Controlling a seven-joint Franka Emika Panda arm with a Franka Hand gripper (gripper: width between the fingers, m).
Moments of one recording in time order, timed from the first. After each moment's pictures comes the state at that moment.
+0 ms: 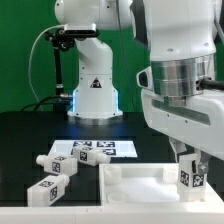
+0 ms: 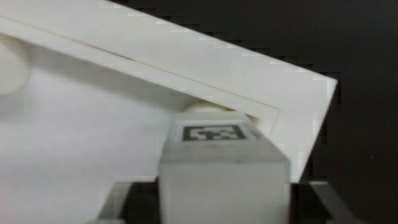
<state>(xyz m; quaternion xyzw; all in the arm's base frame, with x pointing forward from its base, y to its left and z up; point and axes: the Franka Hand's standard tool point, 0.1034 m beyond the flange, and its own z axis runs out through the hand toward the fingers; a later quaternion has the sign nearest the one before) 0.642 0.108 0.077 -0.82 0.57 0.05 0.07</state>
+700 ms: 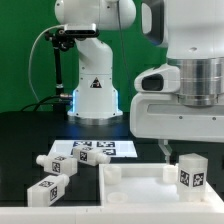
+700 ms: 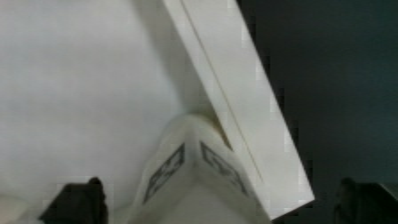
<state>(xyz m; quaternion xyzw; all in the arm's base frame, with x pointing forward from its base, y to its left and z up) 0.637 0.118 0.077 -0.98 0.17 0.03 0.04</state>
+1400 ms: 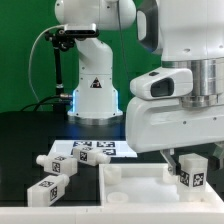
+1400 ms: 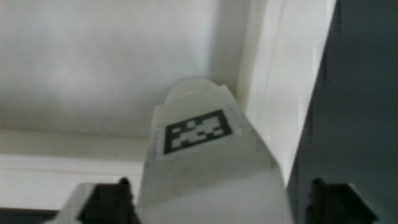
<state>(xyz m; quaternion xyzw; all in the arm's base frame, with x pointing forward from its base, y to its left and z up) 0.645 0.113 0.073 -1.00 -0.06 -0.02 0.04</state>
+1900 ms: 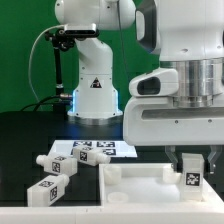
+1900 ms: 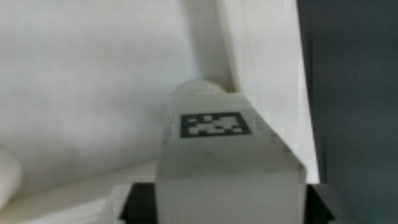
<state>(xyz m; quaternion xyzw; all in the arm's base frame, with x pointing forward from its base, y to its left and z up) 0.645 0.110 0.072 -0.99 0.15 -0.01 0.04</state>
